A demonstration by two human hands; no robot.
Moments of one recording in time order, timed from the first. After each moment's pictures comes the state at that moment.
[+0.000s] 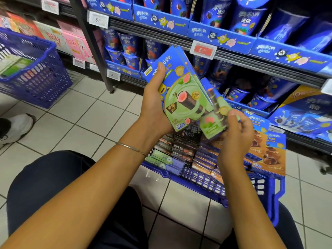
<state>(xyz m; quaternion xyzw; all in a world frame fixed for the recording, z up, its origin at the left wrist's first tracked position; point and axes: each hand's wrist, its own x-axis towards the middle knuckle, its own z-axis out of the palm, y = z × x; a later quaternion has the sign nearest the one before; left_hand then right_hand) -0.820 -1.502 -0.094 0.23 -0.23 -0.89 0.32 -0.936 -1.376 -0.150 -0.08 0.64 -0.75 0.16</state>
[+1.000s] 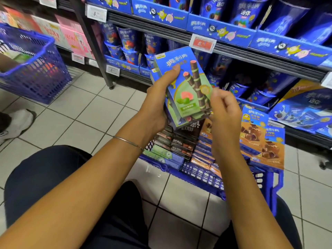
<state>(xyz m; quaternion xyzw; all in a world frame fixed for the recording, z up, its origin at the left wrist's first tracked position) -0.824 -1.496 -0.098 0.32 -0.30 -0.84 0.30 -0.917 -1.387 -0.112 -0.23 0.65 -0.69 0.23</state>
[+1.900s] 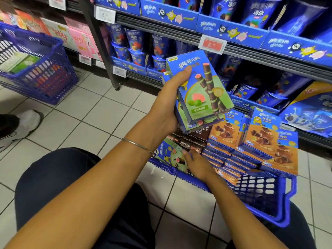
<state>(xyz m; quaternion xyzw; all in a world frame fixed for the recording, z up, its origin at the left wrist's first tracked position) -0.817 -1.500 -0.095 0.32 -0.31 -0.86 0.26 -0.917 -1.372 -0.302 -0.40 0.82 -0.14 0.40</state>
